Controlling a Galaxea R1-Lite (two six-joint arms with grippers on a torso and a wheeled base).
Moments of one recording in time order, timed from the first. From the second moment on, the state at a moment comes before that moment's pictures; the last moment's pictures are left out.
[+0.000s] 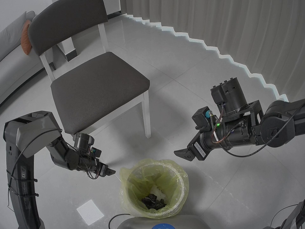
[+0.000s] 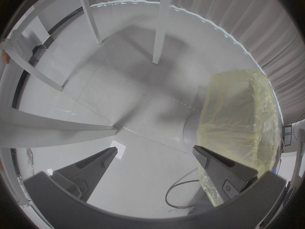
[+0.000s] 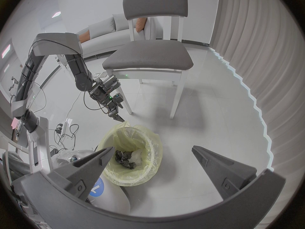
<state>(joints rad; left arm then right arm) -0.15 2.35 -0.96 -0.42 -0.17 0.23 0.67 1.83 -1.18 0.05 -0.05 -0.24</state>
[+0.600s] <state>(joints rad) -0.32 2.23 -0.72 -0.66 -0.19 0.18 0.68 1.81 -1.16 0.05 -0.05 -0.24</state>
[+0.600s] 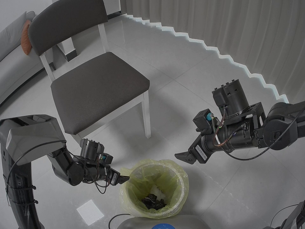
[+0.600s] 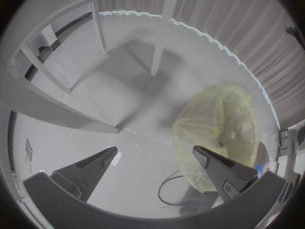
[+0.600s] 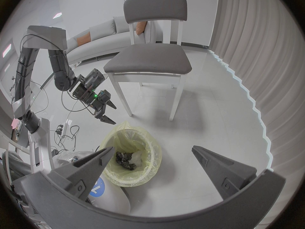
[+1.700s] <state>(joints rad) -0.25 2.41 -0.85 -0.56 -0.18 0.21 0.67 1.82 -1.16 0.05 -0.05 -0.25</state>
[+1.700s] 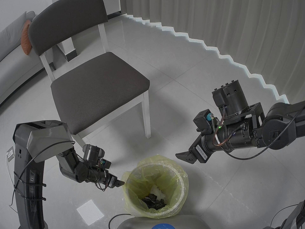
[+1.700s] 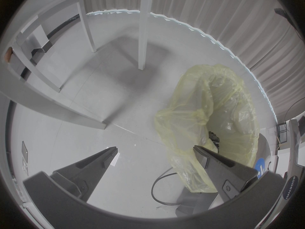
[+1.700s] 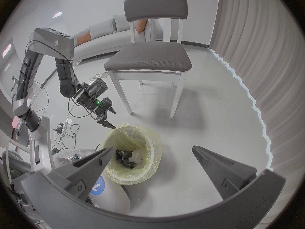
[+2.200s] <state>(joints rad) -0.31 2.46 -1.09 -0.33 -0.17 0.21 0.66 1.81 -1.15 0.05 -0.05 -0.26</state>
